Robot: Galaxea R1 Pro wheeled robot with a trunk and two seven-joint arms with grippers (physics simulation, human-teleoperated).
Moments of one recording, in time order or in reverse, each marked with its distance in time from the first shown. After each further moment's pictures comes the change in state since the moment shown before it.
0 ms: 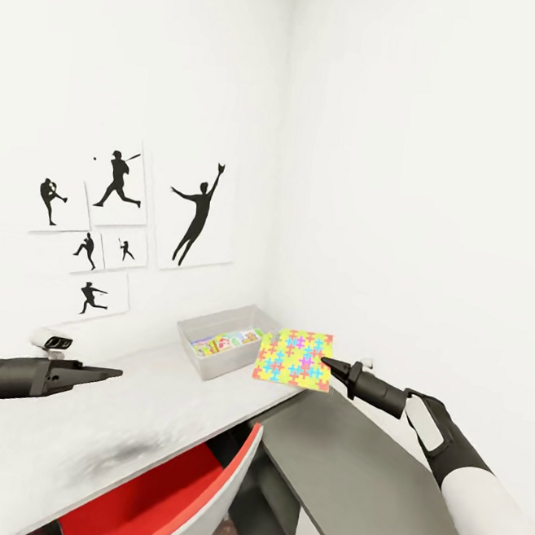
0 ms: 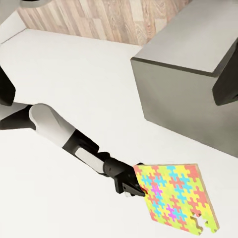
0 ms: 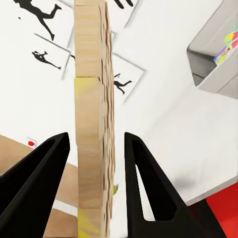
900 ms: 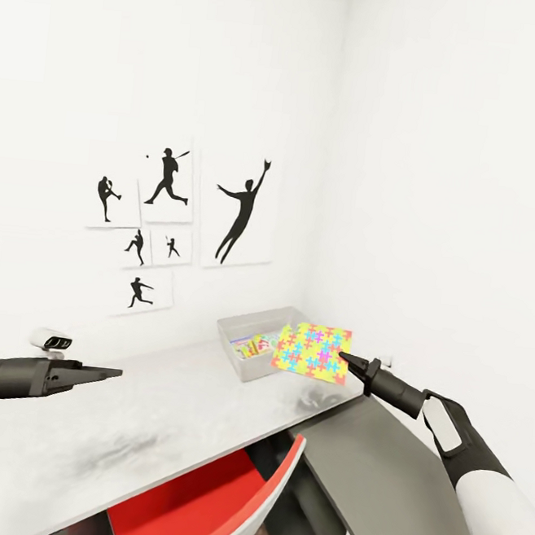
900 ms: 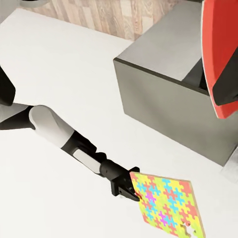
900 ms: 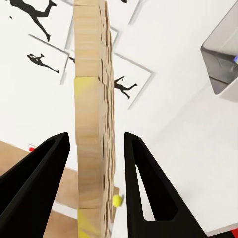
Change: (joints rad) left arm 0.000 0.000 0.002 0.001 0.000 -0.002 0.000; right arm 0.003 -0.035 -0.098 -0.003 0.005 0.000 -0.012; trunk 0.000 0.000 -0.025
